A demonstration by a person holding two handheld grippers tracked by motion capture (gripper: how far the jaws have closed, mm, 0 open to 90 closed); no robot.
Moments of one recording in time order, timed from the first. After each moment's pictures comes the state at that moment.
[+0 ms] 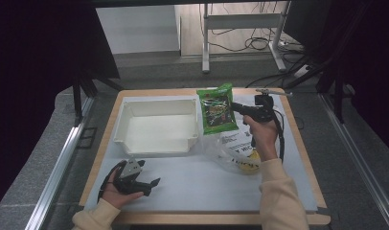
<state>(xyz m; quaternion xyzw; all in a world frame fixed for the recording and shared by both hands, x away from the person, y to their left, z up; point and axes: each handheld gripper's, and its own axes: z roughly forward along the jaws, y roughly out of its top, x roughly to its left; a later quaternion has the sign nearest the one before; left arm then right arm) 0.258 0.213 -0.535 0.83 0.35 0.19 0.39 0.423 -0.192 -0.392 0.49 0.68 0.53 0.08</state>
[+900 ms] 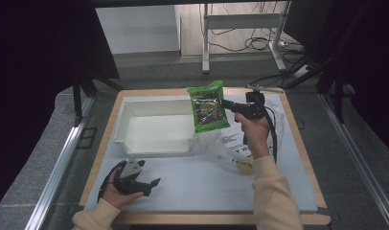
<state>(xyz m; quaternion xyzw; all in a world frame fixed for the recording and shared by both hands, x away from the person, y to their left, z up) 0.257 0.212 -0.535 0.83 0.35 0.19 0.39 0.426 -0.168 -0.386 0.47 0.69 0.55 0.07</state>
